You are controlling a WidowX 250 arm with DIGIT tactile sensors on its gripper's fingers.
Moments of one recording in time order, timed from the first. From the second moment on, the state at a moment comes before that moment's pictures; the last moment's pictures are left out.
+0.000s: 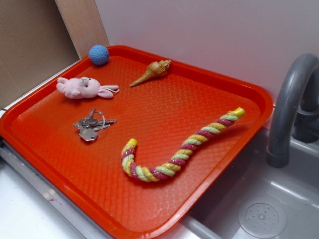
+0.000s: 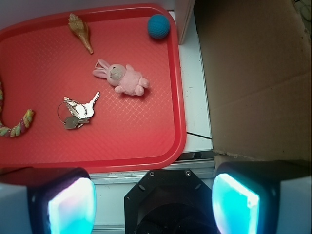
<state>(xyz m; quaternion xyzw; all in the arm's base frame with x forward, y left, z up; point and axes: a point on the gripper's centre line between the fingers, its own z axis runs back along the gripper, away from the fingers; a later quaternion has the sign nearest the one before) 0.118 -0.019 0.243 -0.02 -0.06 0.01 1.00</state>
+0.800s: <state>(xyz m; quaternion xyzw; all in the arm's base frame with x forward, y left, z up) 0.143 -0.084 0.228 0.00 -0.08 -0.13 0.99</state>
